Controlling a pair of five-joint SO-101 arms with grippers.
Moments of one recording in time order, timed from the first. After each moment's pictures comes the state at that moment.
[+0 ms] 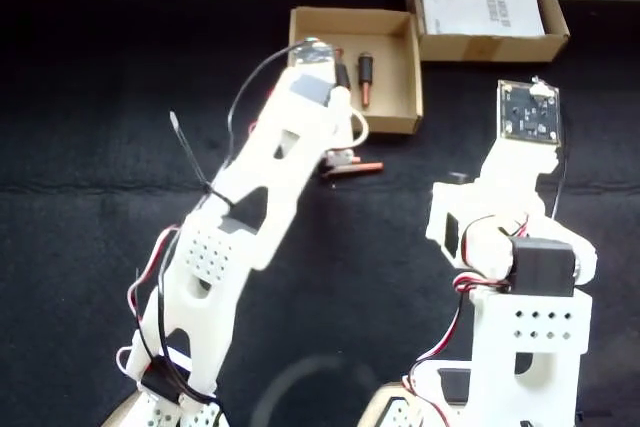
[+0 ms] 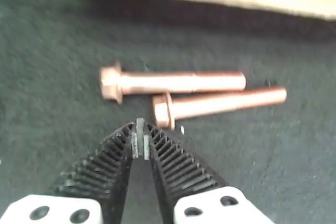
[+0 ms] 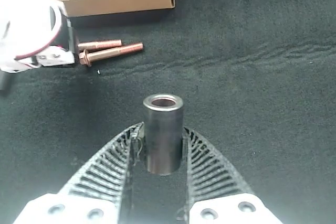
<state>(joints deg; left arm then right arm) 21.2 51.8 -50.9 89.4 35.6 -6.1 -48.8 25.3 83.3 -5.2</state>
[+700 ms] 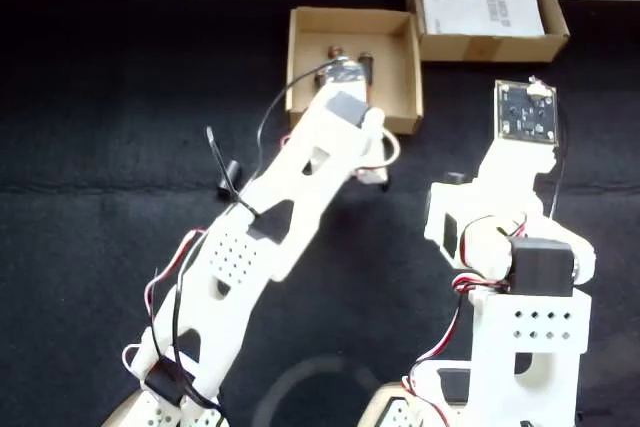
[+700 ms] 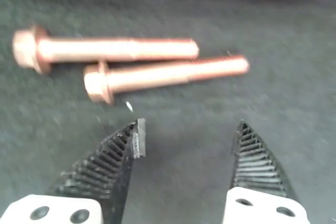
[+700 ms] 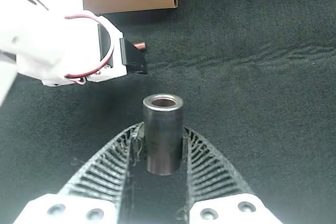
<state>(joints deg) 25.9 59.7 -57.7 90.9 40.9 -6.4 -48.8 25.3 83.3 -5.2</state>
